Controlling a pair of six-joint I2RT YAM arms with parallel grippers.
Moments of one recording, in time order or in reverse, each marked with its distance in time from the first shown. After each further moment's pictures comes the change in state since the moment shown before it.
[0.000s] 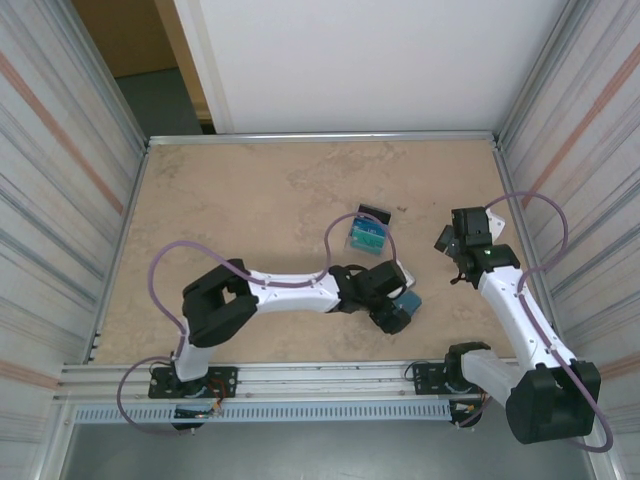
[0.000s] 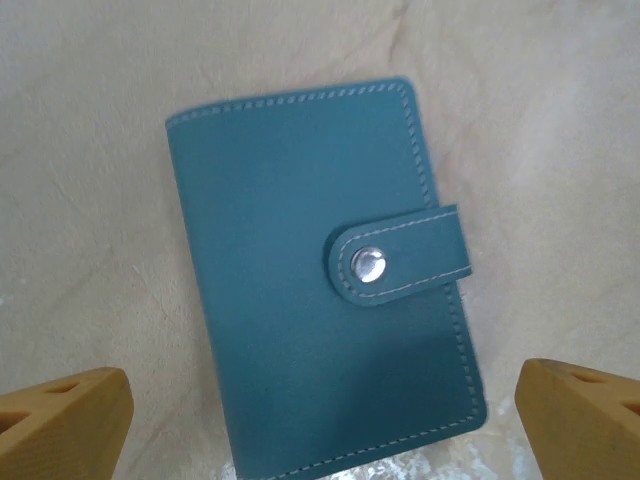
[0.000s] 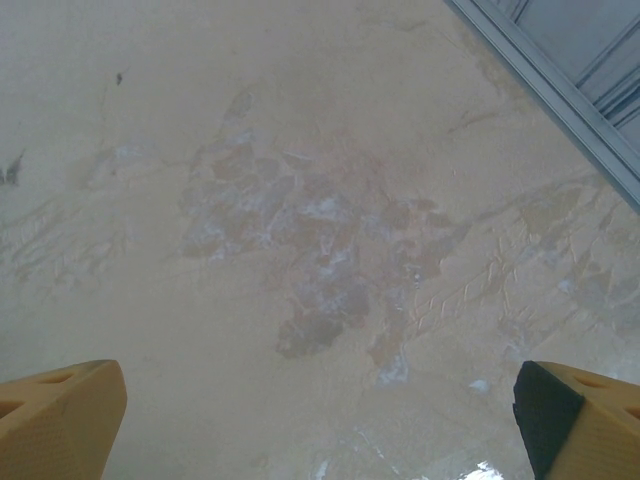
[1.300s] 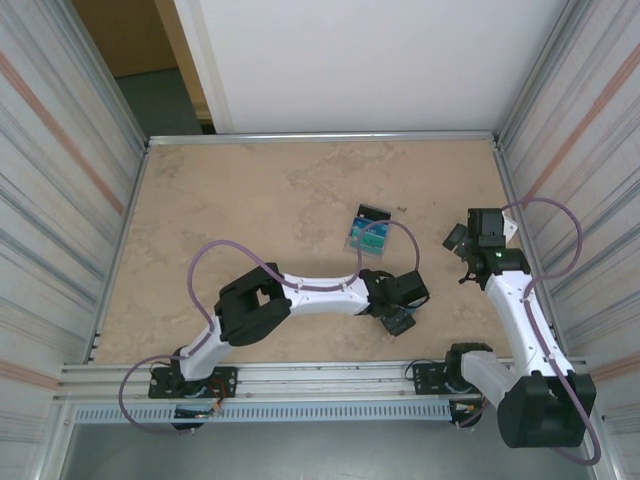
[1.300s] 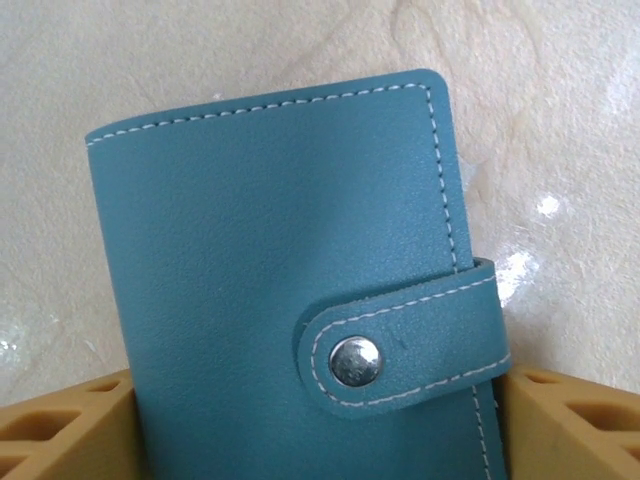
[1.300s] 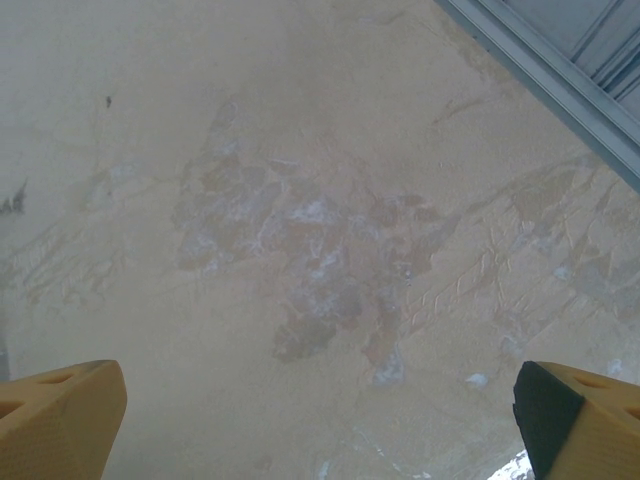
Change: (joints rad) left arm -0.044 0.187 0.245 -0.191 -0.126 0.087; right arm -0.106 -0.033 -0.001 -0.002 -0.100 0.001
